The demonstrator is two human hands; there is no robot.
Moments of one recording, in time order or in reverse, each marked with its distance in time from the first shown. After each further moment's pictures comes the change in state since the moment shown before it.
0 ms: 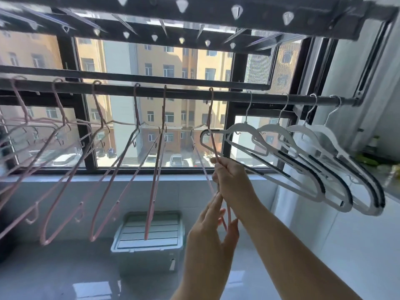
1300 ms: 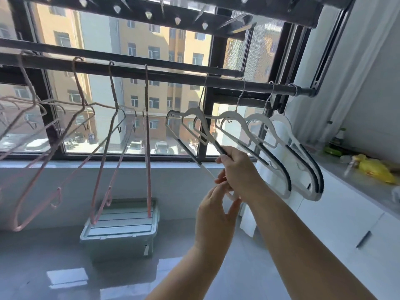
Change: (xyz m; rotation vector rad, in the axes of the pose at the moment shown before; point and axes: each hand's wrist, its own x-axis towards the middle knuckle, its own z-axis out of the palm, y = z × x) left_hand 0.013 0.049 0.114 -0.136 0.018 -0.022; right_hand 0.002 0.031 -0.110 -0.194 0.024 0.166
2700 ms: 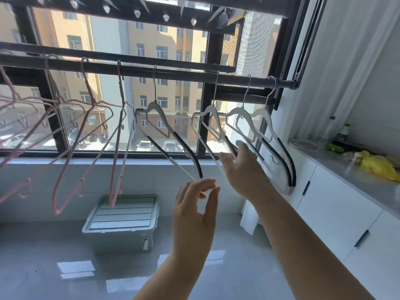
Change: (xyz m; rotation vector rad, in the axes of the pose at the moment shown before) left_hand -0.024 0.038 0.025 -0.001 0.244 0.117; right_hand -0.013 0.042 -0.070 -0.325 0.050 -0.072
